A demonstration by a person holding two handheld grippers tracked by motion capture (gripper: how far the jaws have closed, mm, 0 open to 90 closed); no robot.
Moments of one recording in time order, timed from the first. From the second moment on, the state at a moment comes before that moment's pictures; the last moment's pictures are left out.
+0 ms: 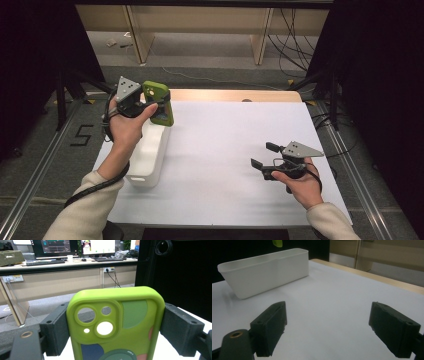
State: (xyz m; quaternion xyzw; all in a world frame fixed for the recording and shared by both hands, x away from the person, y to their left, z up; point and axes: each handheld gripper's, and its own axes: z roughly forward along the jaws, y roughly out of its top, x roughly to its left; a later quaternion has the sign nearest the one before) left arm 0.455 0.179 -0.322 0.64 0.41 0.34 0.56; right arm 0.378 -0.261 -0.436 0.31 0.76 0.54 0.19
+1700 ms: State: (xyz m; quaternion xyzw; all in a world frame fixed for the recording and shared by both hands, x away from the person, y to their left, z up) left arm 0.461 0.194 -0.324 0.63 0.43 0.35 0.55; right arm 0.378 -0.260 -0.437 0.31 0.76 0.54 0.19
